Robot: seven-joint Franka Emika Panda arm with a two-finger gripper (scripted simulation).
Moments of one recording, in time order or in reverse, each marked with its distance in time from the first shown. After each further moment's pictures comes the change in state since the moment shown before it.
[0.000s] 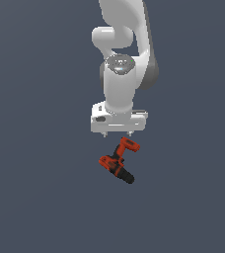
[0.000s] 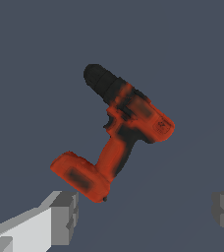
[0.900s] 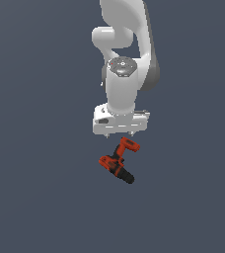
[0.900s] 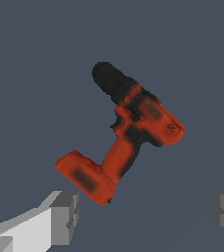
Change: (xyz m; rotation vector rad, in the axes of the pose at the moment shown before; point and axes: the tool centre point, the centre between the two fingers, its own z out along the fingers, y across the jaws) arm 0.001 -0.009 0.006 0.011 -0.001 -0.045
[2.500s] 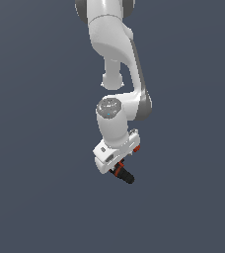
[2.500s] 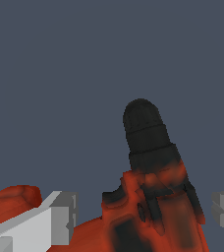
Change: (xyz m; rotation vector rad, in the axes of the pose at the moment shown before) arm 0.074 -0.002 0.083 0.110 0.144 -0.593
